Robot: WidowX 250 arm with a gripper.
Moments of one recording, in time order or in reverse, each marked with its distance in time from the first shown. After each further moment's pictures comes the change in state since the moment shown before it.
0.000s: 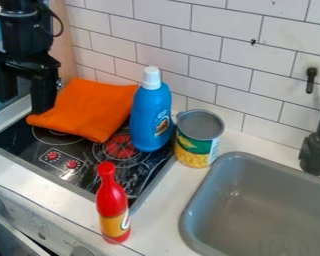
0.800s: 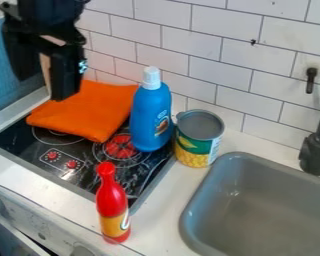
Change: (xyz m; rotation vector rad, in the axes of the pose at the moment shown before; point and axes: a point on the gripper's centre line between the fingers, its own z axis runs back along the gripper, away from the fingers) arm -0.033 -0.065 0.060 0.033 -0.138 -0.190
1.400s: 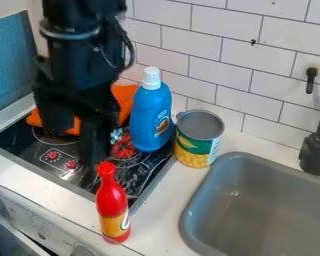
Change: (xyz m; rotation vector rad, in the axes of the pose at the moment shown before) arm -0.028 -0.066 -0.020 -0.050 0.026 -0.153
